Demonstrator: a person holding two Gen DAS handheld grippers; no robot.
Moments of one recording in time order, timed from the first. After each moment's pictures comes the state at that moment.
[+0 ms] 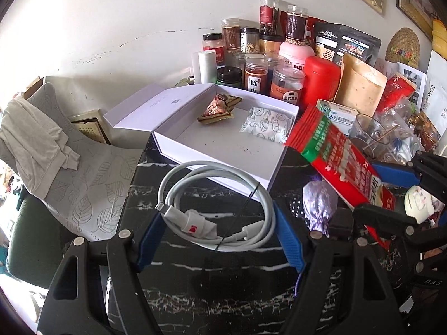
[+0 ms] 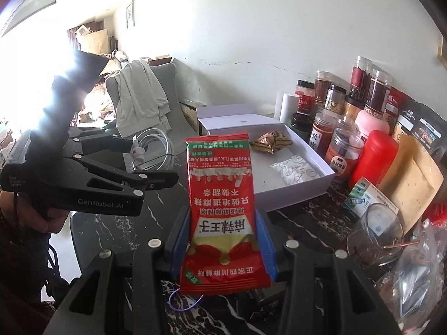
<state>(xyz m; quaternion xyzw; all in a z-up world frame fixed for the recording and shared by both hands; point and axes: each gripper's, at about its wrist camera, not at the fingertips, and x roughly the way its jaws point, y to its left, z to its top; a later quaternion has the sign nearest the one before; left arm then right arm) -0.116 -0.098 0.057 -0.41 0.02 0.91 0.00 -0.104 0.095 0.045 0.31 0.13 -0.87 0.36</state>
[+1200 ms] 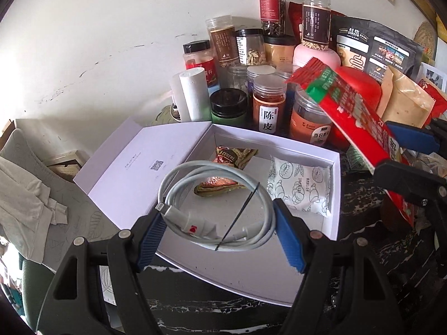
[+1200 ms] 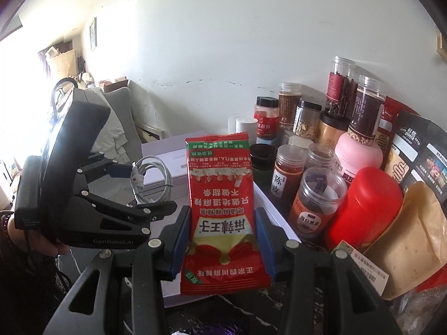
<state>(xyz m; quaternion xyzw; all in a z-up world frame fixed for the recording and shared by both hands) -0.334 -0.108 0.039 -0.41 0.07 0.91 0.04 -0.274 0.076 0.061 0.29 0.09 -0.90 0.31</state>
